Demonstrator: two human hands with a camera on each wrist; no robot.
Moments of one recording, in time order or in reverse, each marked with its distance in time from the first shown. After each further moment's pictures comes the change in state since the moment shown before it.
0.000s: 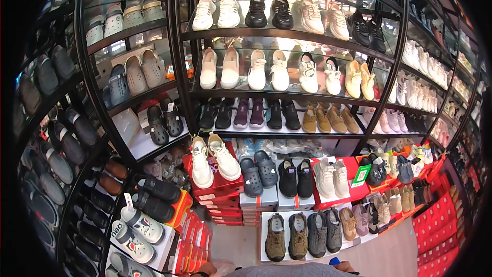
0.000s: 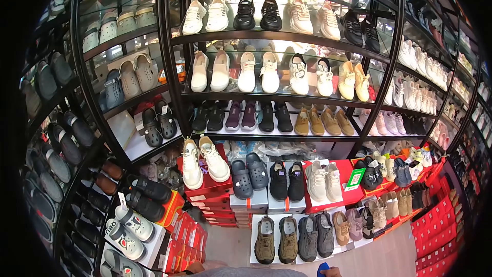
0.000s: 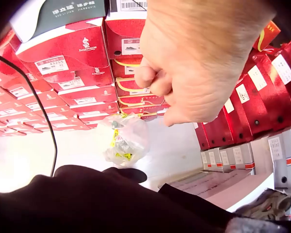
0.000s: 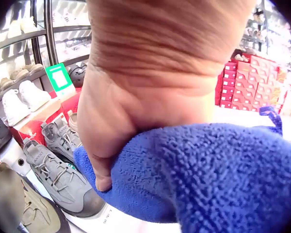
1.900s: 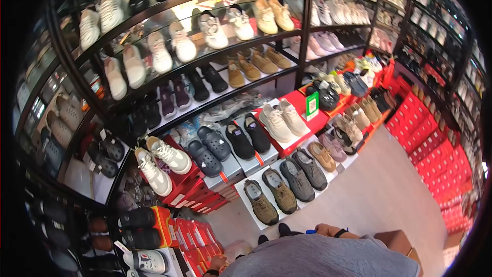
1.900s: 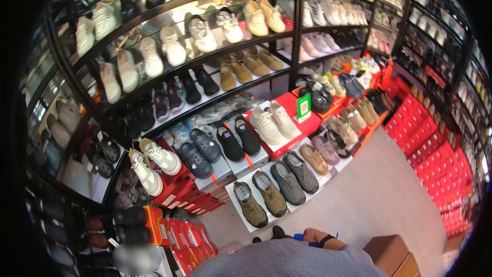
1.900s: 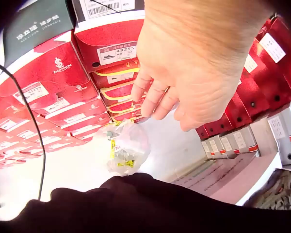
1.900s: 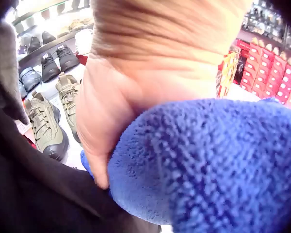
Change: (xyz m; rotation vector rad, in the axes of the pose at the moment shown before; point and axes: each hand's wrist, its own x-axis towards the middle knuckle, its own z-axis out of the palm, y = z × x) left_hand 0.091 -0.121 0.059 0.273 0.076 0.597; right_hand -0.091 0.011 0.114 -0.400 -0.419 -0.139
